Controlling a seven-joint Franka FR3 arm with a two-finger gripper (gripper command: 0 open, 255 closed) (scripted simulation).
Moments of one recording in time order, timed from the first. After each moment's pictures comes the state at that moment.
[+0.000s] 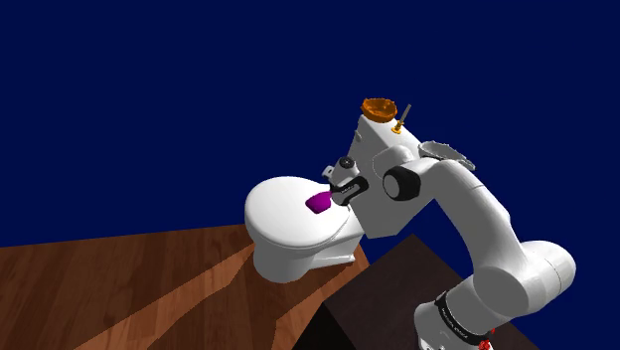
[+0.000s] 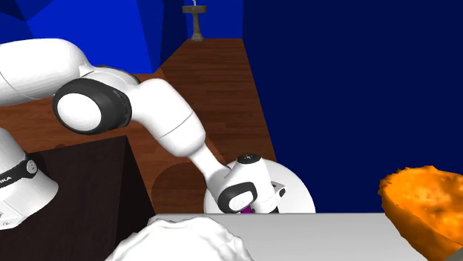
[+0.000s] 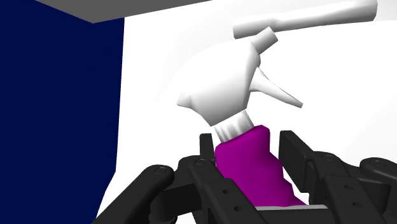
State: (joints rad) arm -0.22 1.40 -0.19 -1.23 -0.33 2.90 -1.09
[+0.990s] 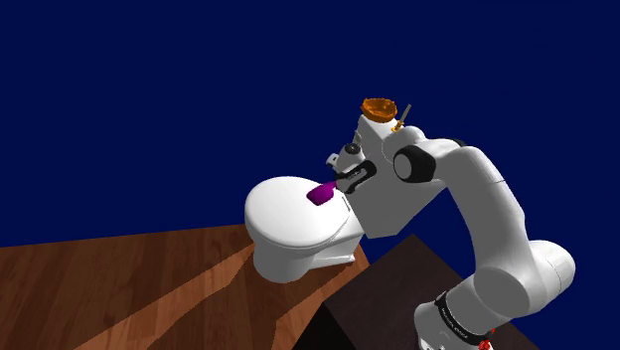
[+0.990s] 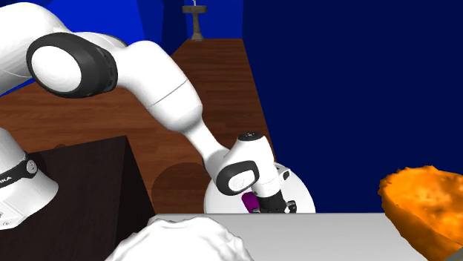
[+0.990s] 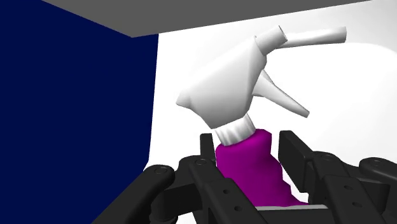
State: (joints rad) arm -0.21 1.17 -0.18 -1.44 -0.34 2.89 -1.11
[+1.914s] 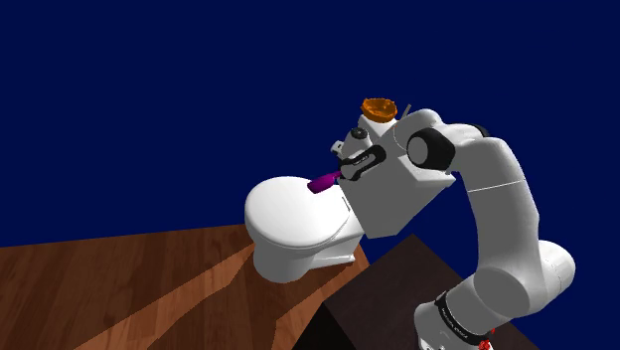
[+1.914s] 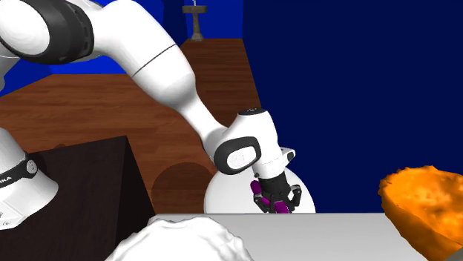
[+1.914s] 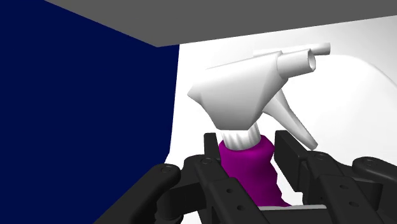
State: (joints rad) arm -0.21 0.98 -0.17 -1.58 -0.35 2.84 -1.14
